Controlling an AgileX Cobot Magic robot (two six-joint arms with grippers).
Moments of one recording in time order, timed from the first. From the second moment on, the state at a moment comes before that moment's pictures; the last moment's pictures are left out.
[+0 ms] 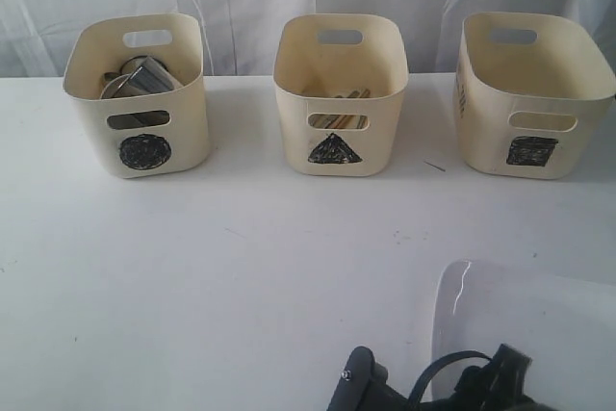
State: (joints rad) left arm -0.32 0.01 0.02 -0.10 0.42 0.17; right arm 1.21 1.76 -0.69 -0.60 1.08 0.90
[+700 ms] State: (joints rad) left arm -0.32 0.01 0.02 -0.10 0.42 0.17; right arm 1.21 1.80 -0.67 -0.66 1.01 0.93
